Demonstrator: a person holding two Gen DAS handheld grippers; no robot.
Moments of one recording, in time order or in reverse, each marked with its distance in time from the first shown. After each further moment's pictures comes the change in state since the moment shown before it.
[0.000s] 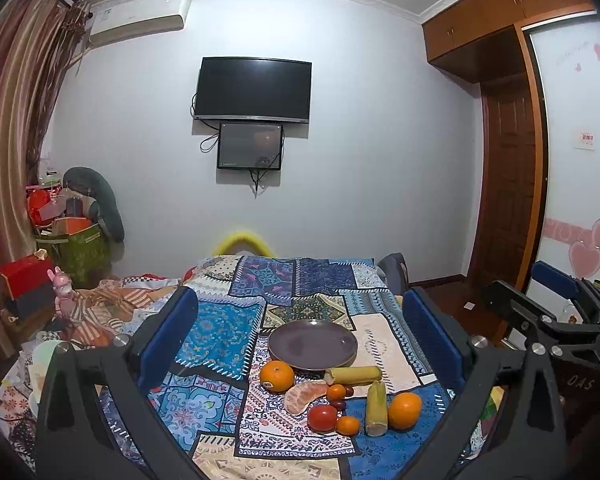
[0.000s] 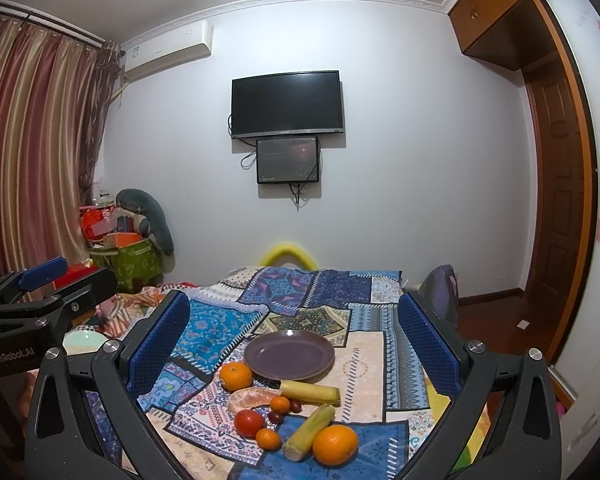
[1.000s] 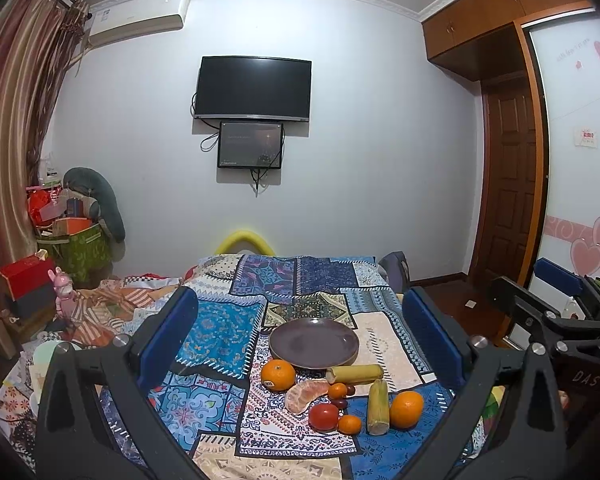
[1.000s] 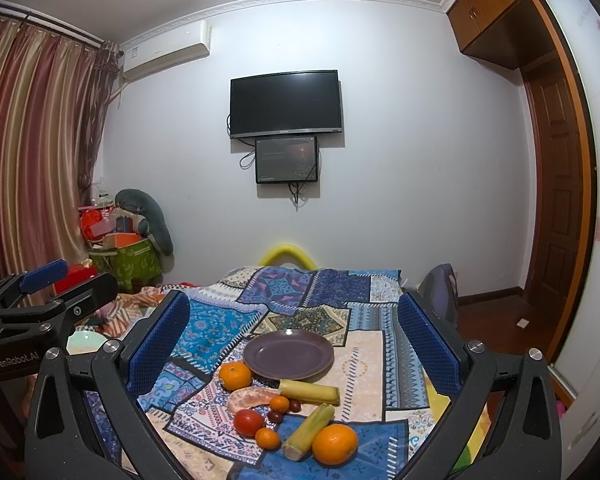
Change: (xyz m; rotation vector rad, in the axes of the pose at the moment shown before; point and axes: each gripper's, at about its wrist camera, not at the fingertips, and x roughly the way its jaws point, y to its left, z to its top) left arm 0.004 -0.001 -0.005 0.009 0.002 0.003; right arm 0.001 0.001 0.000 0.002 0.001 -0.003
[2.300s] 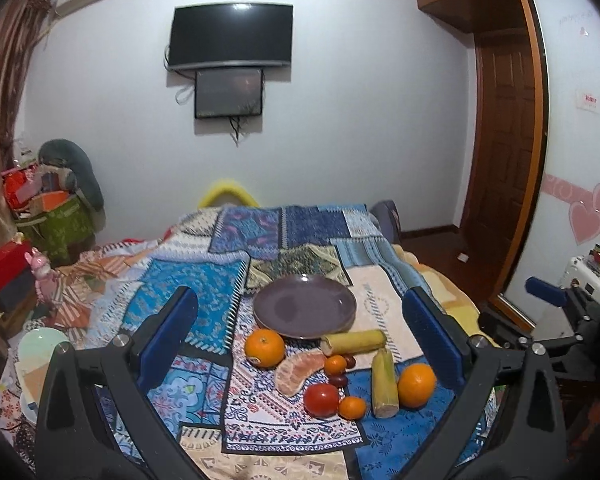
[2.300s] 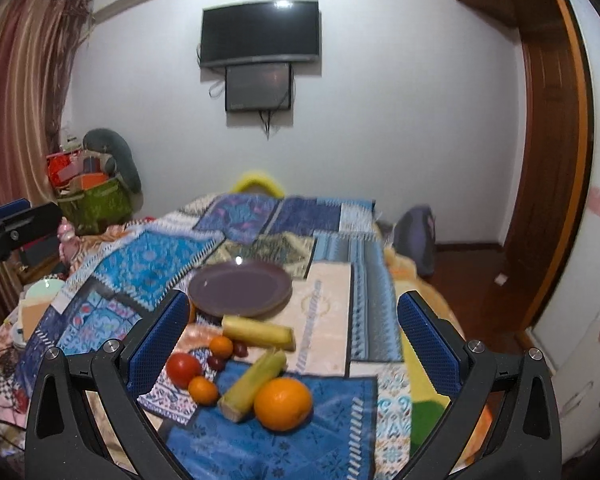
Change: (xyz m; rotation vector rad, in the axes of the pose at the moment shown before) left arm 0.077 -0.002 -0.019 0.039 0.210 -0.069; right arm 0.056 -0.050 -0.052 -0.003 0.264 -0.080
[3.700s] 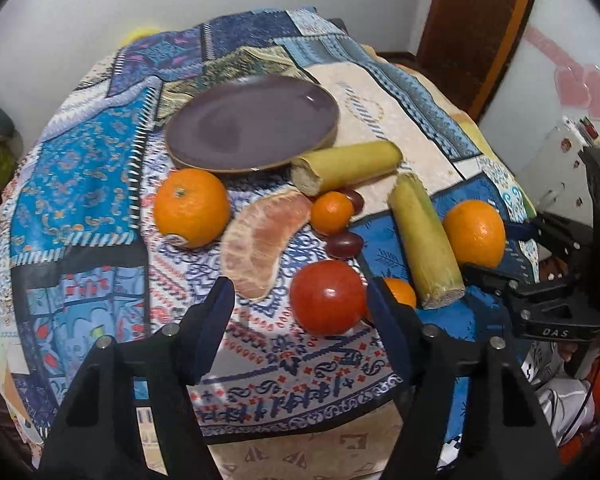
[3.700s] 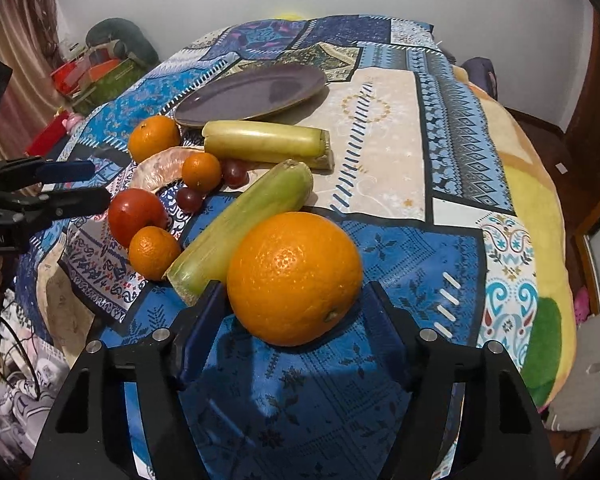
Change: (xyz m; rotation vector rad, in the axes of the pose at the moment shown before) left arm 0.179 -0.006 -0.101 0.166 0.664 -0.209; right arm 0.117 -0.010 -0.094 0.027 0.549 0.207
